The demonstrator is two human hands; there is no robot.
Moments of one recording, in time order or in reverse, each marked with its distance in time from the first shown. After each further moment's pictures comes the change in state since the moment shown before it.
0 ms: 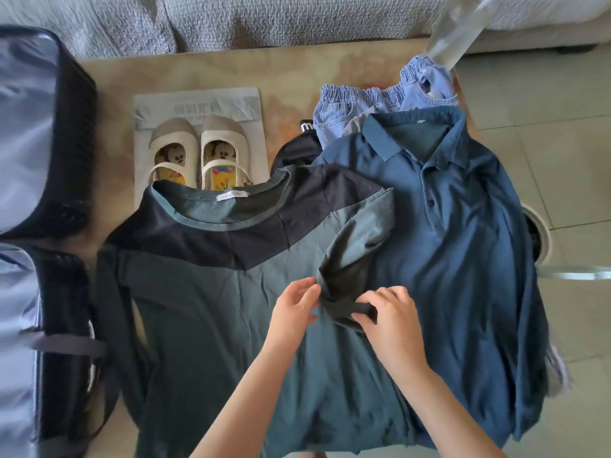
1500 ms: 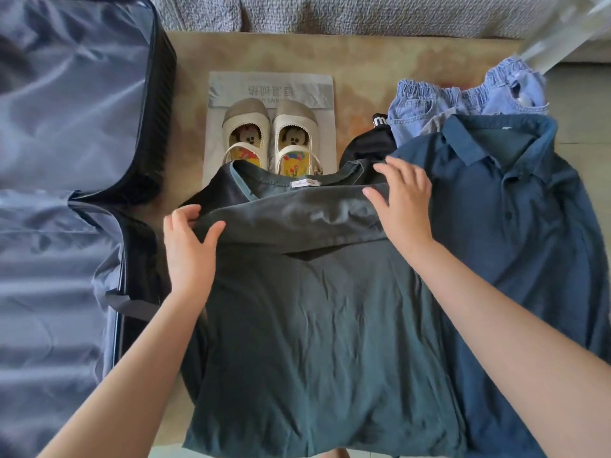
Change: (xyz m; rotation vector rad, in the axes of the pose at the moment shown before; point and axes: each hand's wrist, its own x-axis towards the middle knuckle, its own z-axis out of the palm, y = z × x) left_hand 0.039 0.044 -0.216 0.465 0.708 0.495; right_hand 0.166 -0.094 0.021 -0.042 0.172 -0.261
